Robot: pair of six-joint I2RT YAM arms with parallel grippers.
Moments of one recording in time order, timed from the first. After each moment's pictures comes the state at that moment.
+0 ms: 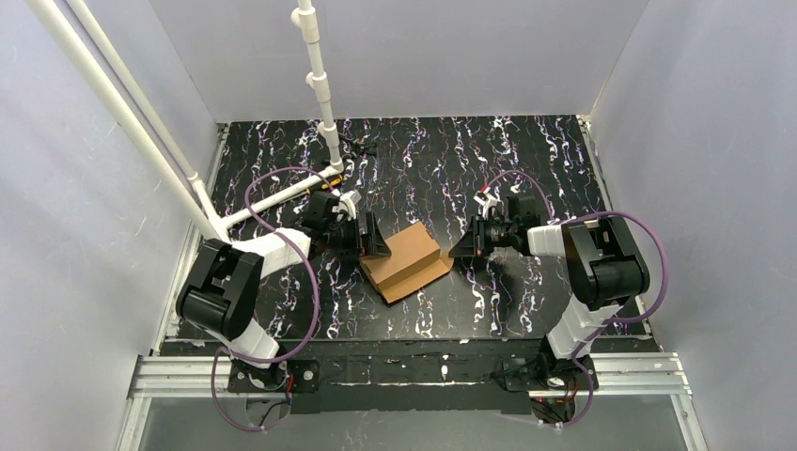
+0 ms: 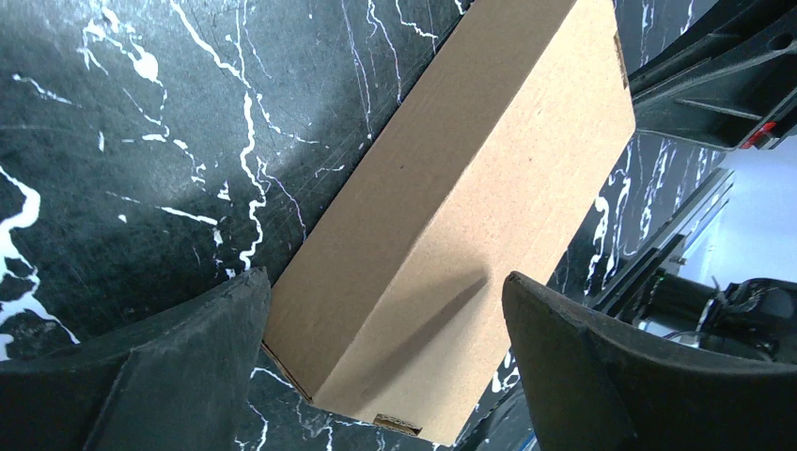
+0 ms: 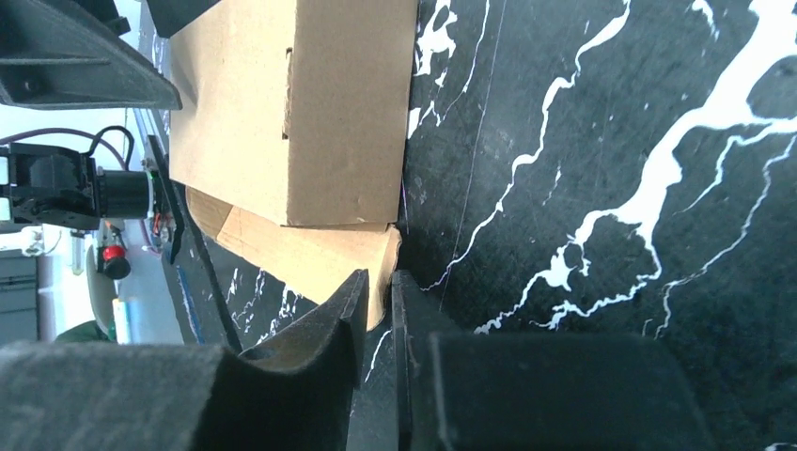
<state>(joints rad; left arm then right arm) -0.39 1.59 0.77 -0.05 0.50 -0.49 0.21 1.74 0.69 0.20 -0.96 0.25</state>
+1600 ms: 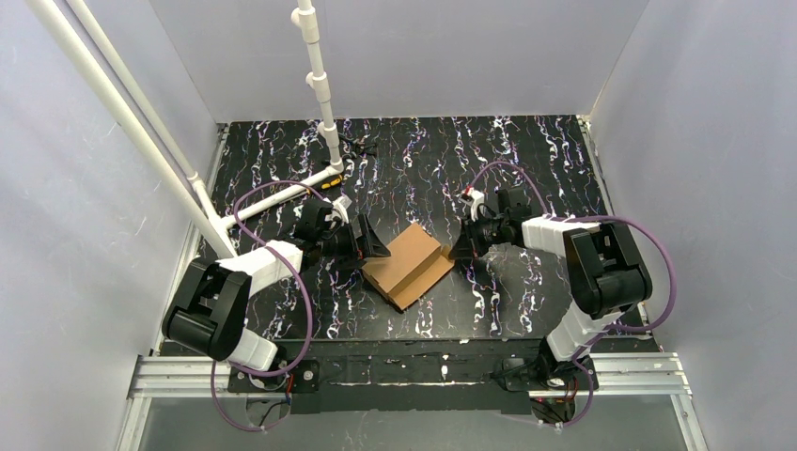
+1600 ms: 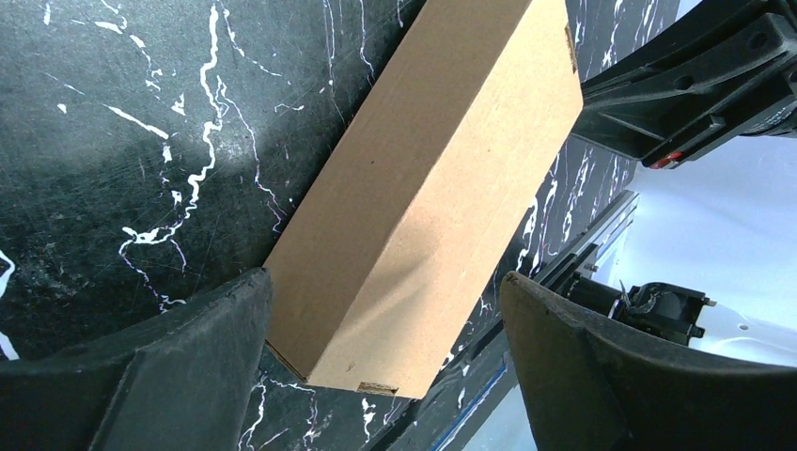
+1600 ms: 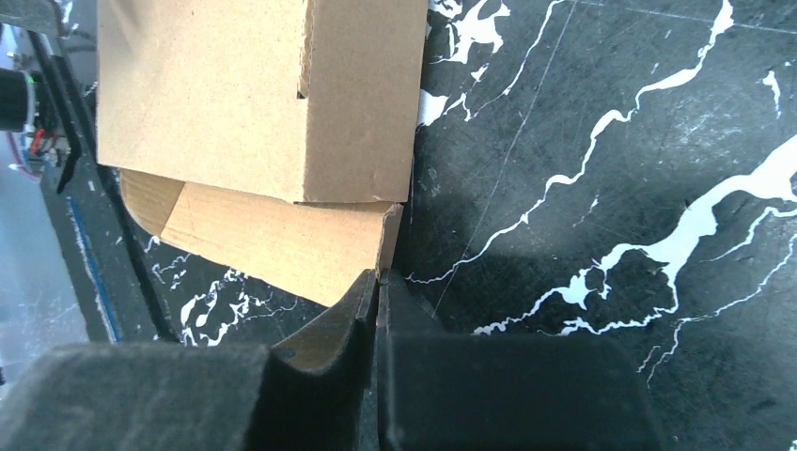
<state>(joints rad) -0.39 1.46 0.66 0.00 0.53 -0.71 0.28 1.69 0.80 -0.08 -0.87 -0.08</state>
